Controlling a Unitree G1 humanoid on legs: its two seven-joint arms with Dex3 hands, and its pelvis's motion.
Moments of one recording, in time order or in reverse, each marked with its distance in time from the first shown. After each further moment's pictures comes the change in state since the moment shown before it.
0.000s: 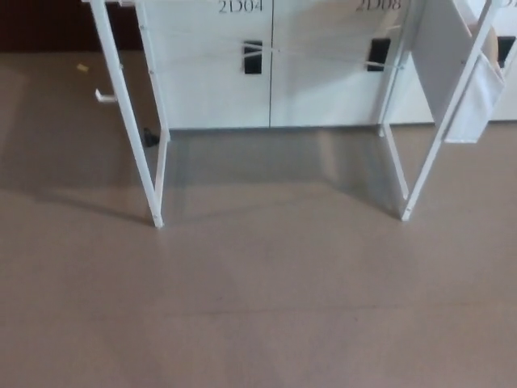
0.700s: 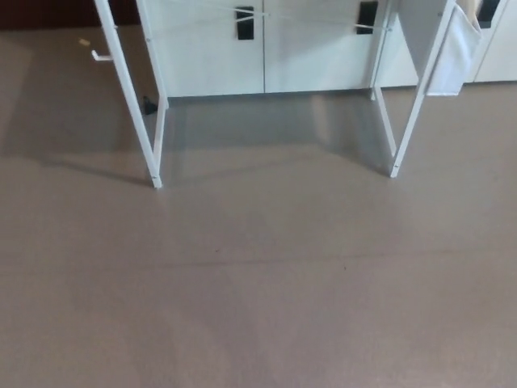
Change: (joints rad) left_arm -0.004 -0.002 -0.069 -0.030 0.016 0.021 0.002; right_arm -0.006 -0.012 -0.025 -0.037 0.028 0.008 0.048
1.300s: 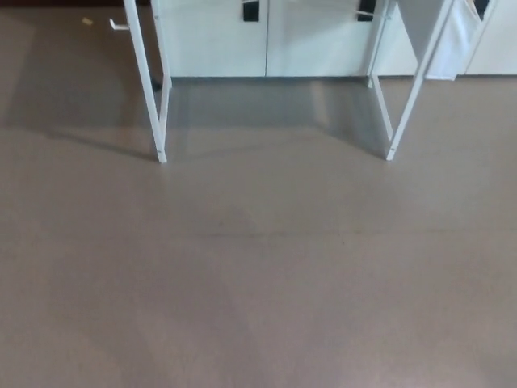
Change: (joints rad) left_arm 0.048 -0.036 0.020 -0.191 -0.024 0.115 0.022; right_arm -0.001 0.009 -0.035 -0.042 0.055 0.035 0.062
